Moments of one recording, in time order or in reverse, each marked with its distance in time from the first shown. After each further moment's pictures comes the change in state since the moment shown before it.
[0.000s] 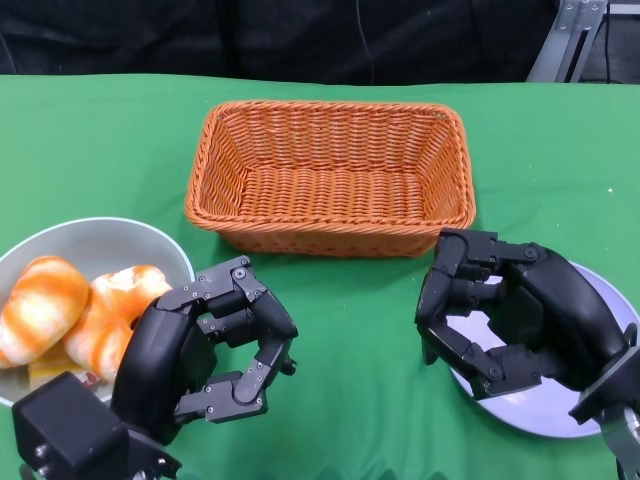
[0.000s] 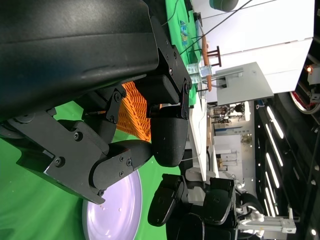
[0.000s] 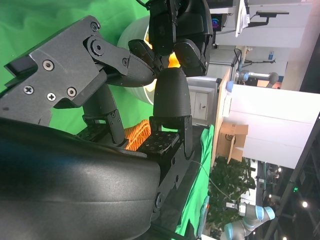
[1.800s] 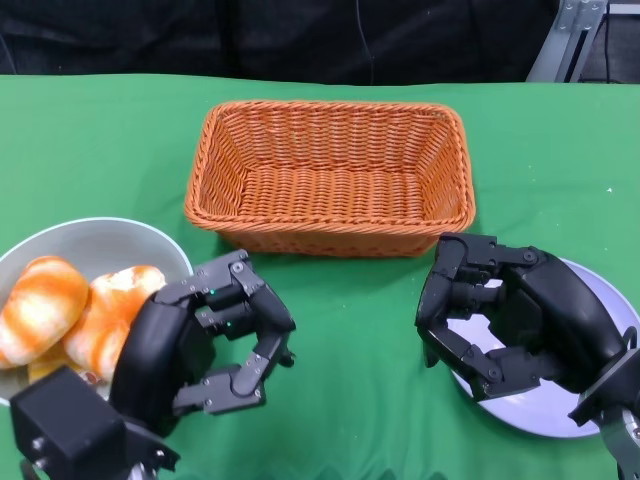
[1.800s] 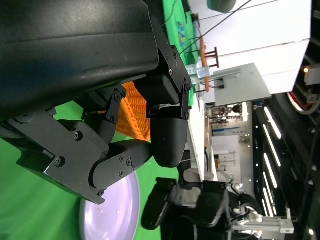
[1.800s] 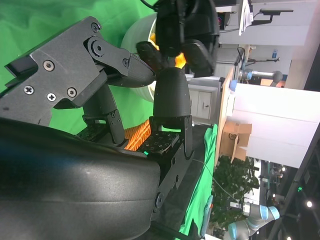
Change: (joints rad) left arm -0.024 0.002 0.015 -0.004 -0.013 0.006 0.000; right arm 0.000 0.000 0.001 0.030 -0.009 -0.017 0.000
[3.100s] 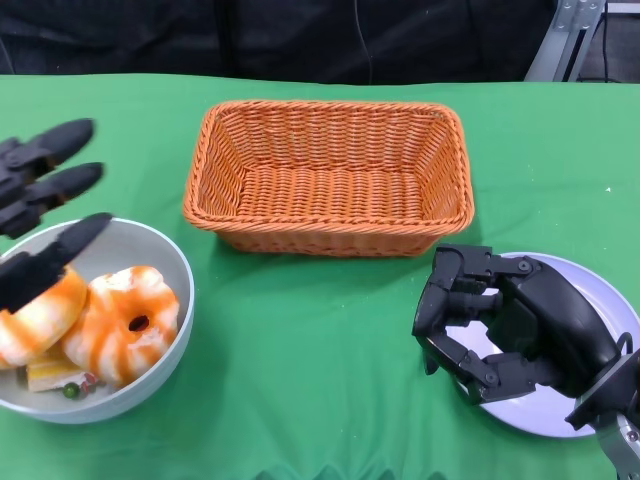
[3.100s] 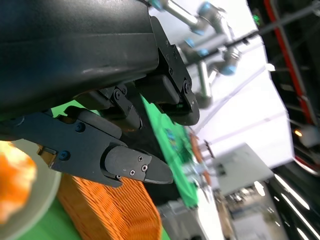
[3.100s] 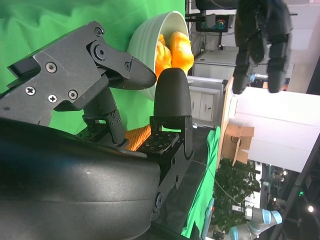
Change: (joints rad) left arm -0.134 0.241 0.343 0.032 0.026 -0.003 0.090; right arm -0.013 0.001 0.007 0.094 -0.009 -0.090 0.032
